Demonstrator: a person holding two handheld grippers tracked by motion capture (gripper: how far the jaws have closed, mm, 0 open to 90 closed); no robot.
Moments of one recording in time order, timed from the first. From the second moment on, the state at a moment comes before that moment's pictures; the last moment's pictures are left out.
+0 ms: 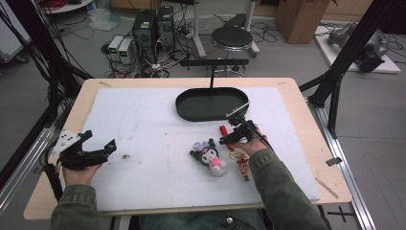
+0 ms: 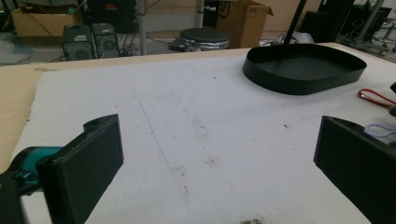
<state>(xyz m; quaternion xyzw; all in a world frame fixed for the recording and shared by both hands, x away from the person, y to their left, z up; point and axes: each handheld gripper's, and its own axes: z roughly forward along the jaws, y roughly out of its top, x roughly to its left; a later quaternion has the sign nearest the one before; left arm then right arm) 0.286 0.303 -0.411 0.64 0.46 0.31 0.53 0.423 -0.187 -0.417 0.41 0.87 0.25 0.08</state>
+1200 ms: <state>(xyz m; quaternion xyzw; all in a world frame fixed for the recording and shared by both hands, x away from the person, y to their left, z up) 0.285 0.304 -0.411 0.64 0.46 0.30 0.53 0.422 -0.220 -0.378 0.51 0.79 0.35 -0.01</state>
